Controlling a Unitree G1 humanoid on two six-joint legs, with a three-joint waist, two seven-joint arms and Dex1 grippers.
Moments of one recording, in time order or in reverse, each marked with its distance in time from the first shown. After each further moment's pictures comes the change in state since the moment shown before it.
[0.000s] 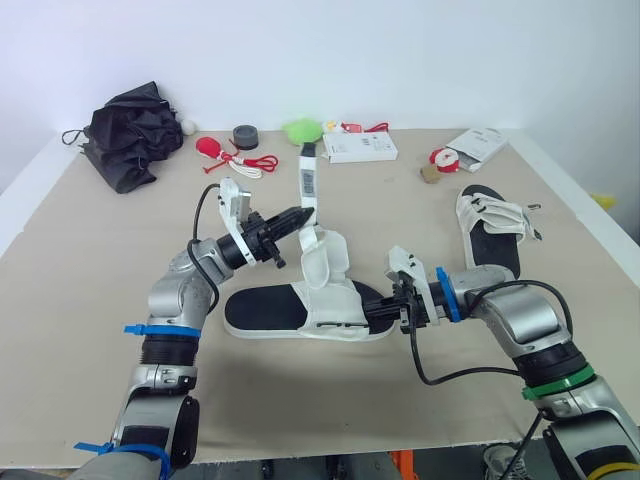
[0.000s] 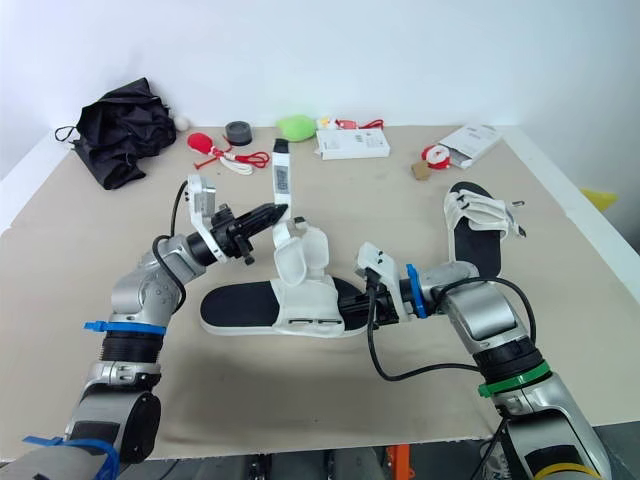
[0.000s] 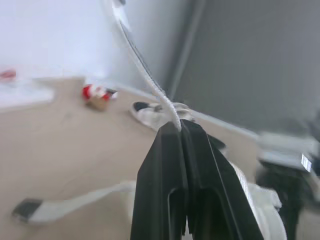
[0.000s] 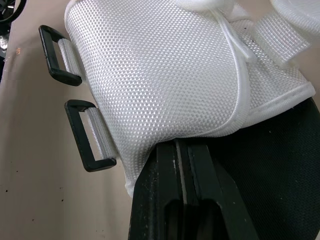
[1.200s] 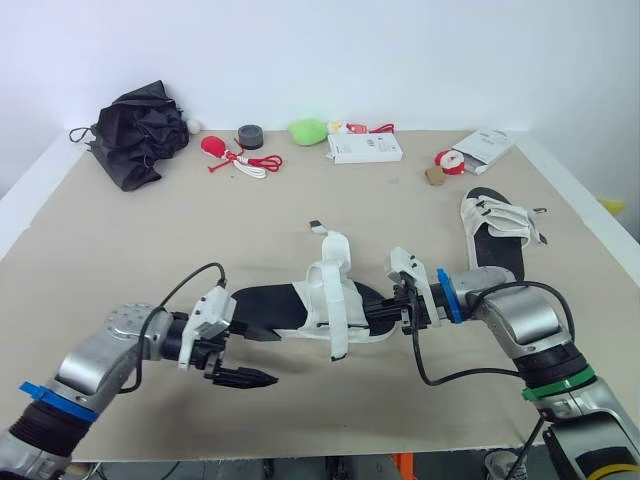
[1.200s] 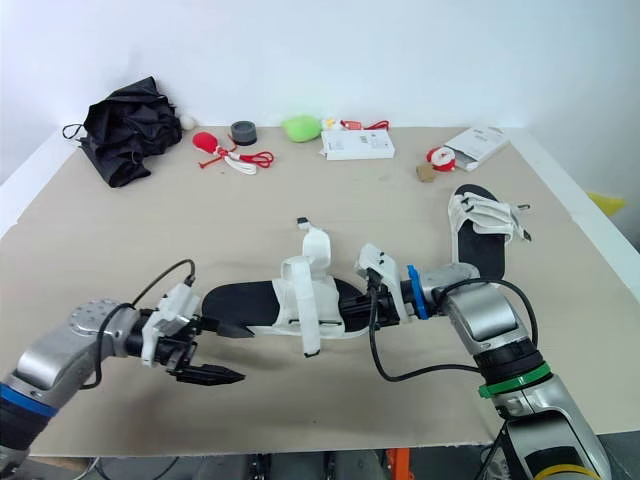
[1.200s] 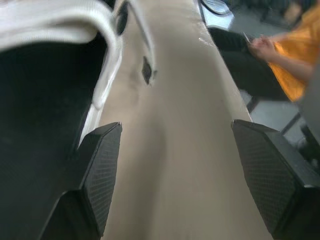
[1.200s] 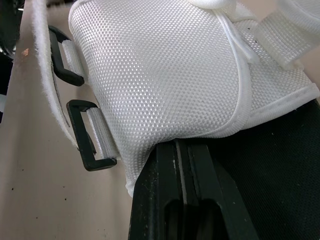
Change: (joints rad) left arm 0.339 0.475 -0.282 -0.310 -0.194 0.308 -0.043; right arm 0.014 0.001 -0.006 -0.011 0.010 0.024 0.007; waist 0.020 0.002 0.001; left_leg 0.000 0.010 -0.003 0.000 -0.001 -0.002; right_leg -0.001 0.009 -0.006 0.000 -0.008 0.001
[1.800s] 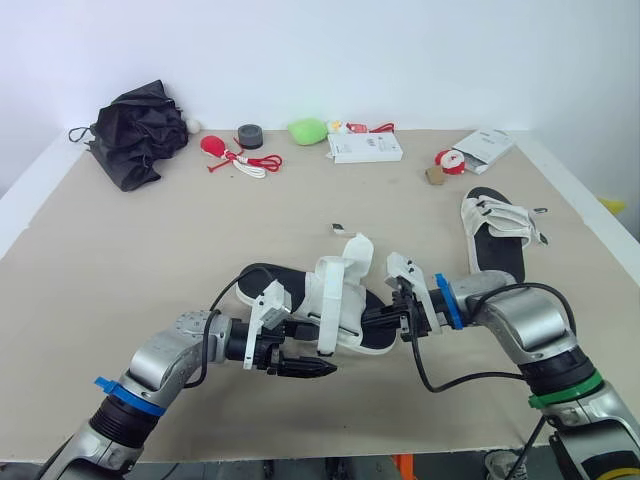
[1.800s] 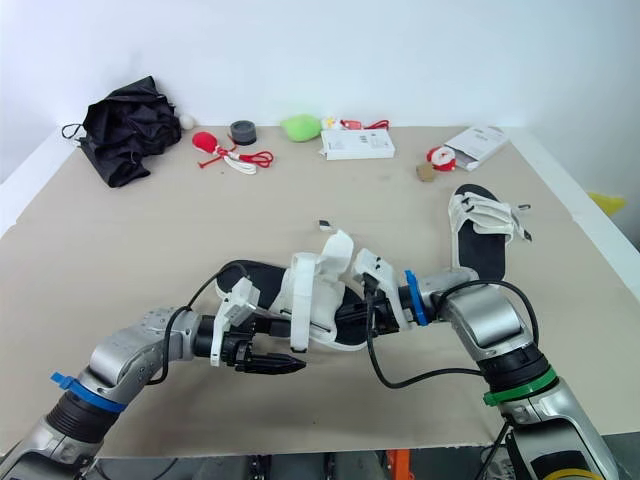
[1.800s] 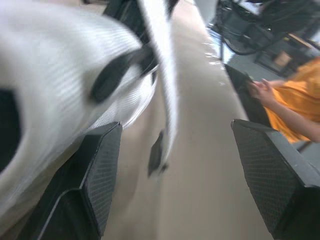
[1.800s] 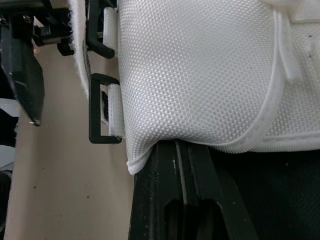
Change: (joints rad) left arm -0.104 -0.211 -0.073 0.003 0.049 0.191 0.073; right arm 0.015 -0.022 0.007 -0.104 0.041 0.122 -0.036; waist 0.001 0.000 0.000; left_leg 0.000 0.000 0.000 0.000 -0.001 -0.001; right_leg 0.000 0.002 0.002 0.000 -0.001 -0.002
